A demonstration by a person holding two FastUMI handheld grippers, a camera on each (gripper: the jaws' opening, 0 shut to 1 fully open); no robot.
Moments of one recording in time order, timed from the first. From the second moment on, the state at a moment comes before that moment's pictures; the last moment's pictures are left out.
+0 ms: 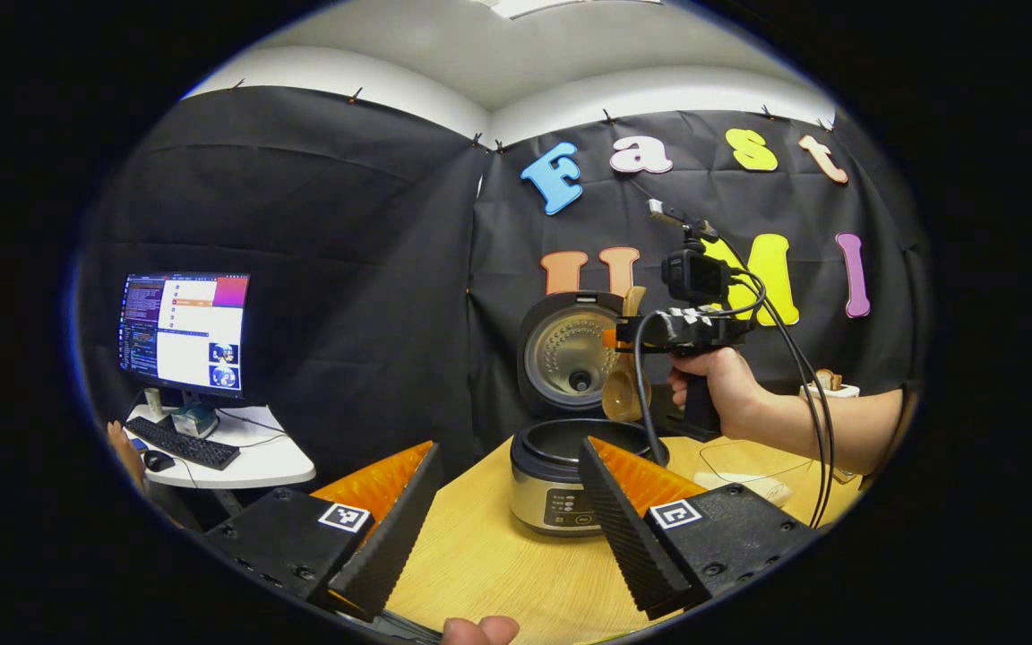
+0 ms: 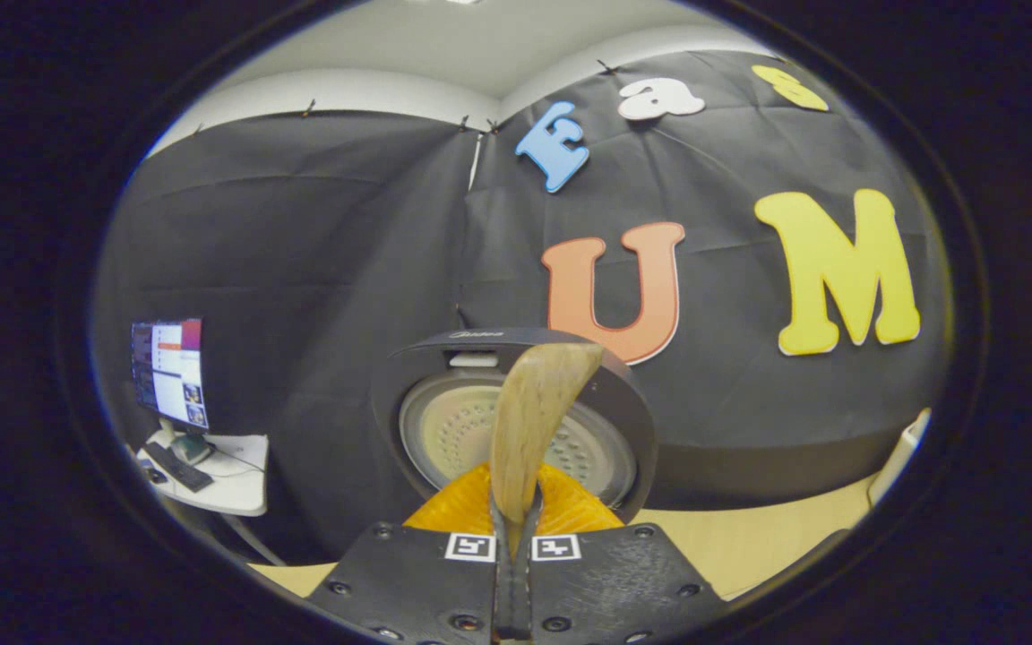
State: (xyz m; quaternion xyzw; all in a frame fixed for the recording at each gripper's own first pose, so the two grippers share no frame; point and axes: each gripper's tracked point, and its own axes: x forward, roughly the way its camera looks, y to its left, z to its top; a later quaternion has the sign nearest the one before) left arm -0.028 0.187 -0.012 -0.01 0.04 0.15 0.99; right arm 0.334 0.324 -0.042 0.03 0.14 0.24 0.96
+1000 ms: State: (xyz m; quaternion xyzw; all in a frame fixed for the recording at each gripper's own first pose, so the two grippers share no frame) left arm -0.025 0.091 0.020 0.00 0.00 0.08 1.00; right arm 0.248 -0.080 0.064 0.16 0.09 0.05 0.98
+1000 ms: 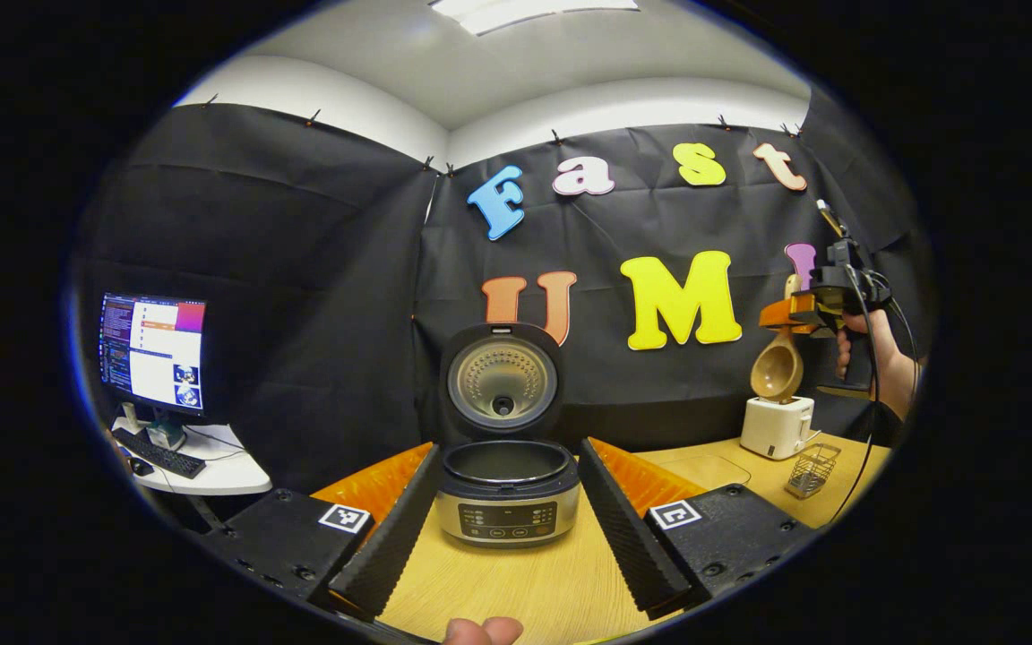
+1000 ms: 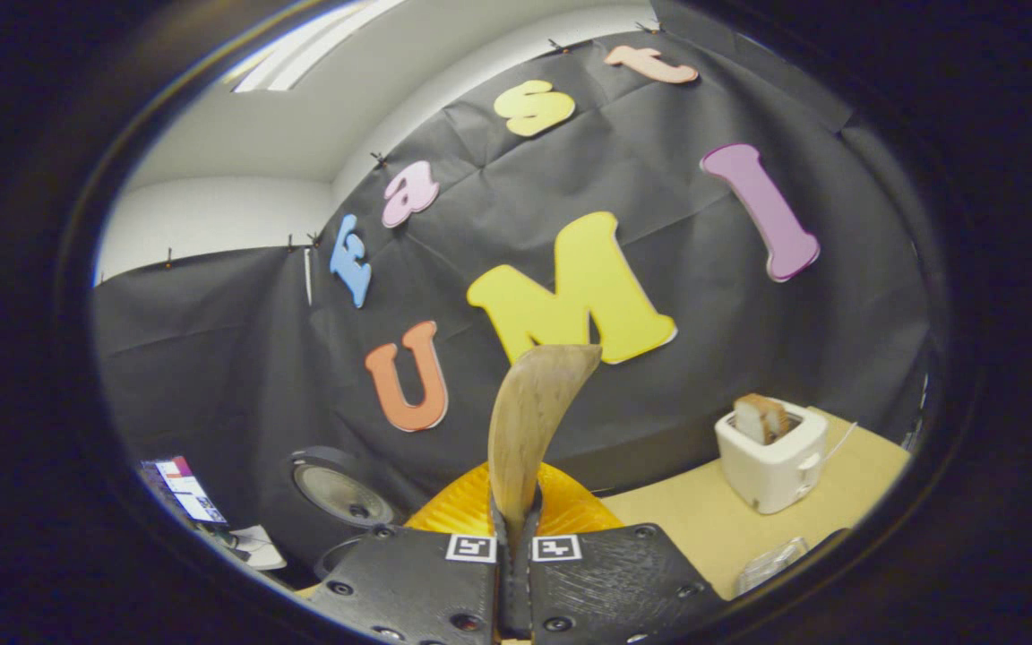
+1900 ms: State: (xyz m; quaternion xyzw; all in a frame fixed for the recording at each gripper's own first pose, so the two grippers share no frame) left arm -0.024 0.090 0.021 -0.01 0.00 0.07 1.00; right arm 0.229 -0.254 -0.059 0.06 0.14 -0.09 0.98
